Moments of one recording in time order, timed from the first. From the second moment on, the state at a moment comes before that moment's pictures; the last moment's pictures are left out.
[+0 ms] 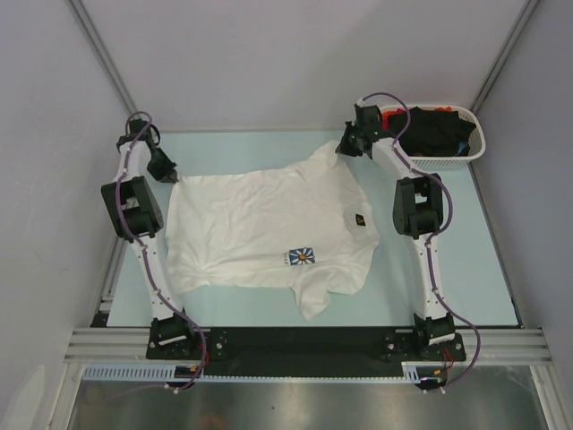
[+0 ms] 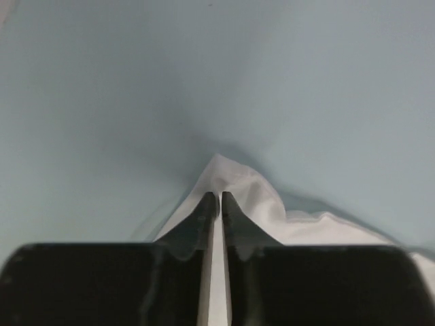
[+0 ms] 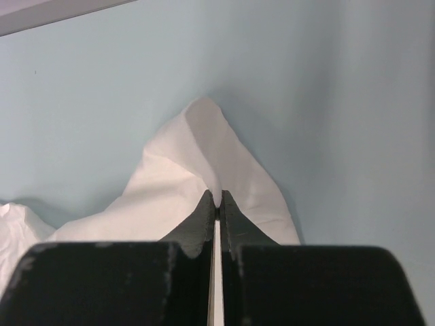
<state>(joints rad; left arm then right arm) 0.28 2.46 2.20 -0.90 0.10 -0.45 0.22 2.51 2.23 -0.42 -0.17 0.45</state>
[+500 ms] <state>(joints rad) 0.28 2.39 2.15 -0.91 0.07 -0.45 0.22 2.47 2.23 -0.44 -0.20 0.45</state>
